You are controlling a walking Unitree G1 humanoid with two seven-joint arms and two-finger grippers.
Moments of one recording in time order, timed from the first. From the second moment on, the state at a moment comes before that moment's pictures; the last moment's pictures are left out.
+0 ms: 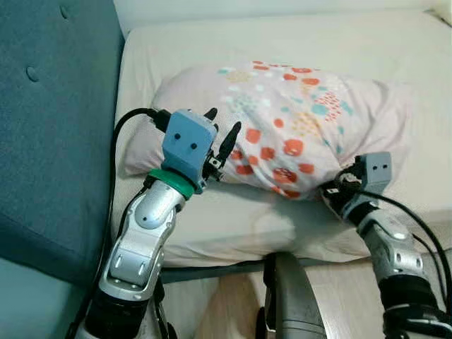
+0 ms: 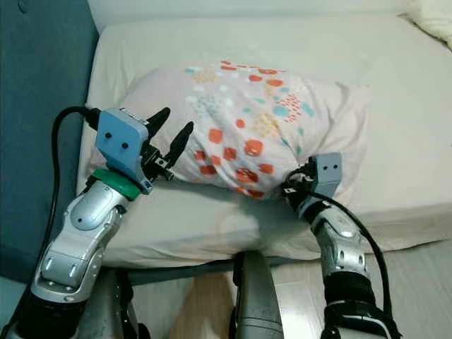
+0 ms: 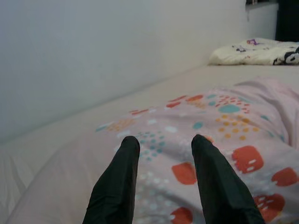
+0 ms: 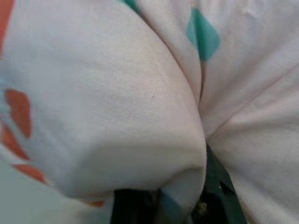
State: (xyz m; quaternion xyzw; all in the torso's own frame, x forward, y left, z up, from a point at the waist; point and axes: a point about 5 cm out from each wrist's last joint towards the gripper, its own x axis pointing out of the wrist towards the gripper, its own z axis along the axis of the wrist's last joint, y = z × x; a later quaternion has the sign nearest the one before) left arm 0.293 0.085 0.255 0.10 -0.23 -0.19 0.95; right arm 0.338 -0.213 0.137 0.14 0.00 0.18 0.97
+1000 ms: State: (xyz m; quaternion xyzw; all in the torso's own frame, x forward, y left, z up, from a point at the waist) left arm 0.282 0.128 0.406 0.22 -0.50 -0.08 0.84; right arm 0.346 0.019 0.278 0.37 0.00 0.65 0.66
